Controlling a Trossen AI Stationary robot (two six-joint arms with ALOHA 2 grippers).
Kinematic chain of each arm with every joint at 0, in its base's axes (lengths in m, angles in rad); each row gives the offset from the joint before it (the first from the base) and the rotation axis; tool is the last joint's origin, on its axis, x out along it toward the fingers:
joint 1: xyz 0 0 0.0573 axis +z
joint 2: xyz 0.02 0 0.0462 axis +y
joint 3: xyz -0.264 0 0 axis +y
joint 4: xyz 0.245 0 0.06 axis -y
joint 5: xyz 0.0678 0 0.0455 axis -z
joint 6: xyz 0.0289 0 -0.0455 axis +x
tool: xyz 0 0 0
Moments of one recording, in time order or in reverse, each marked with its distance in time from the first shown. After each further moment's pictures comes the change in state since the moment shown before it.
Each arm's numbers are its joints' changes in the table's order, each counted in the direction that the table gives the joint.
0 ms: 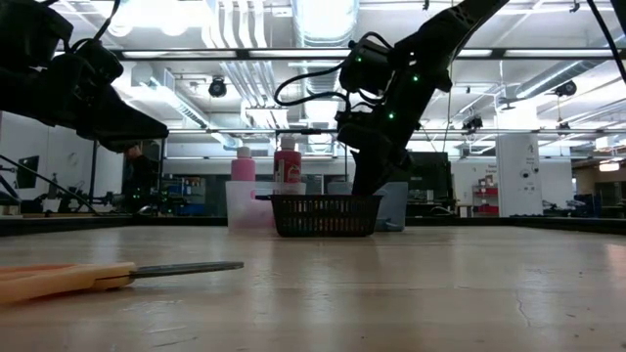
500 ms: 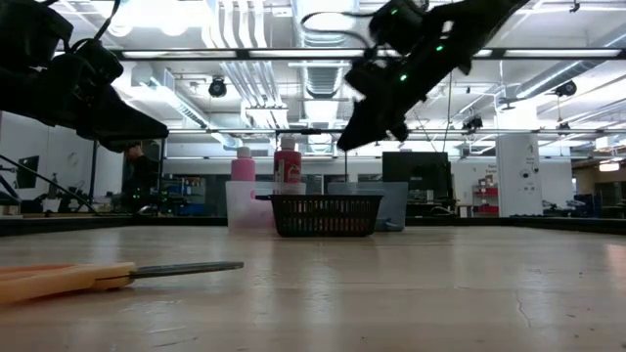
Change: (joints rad) left arm 0.000 0.000 0.000 0.000 0.000 0.000; right arm 0.011 -0.208 0.142 0.302 -0.002 -0.055
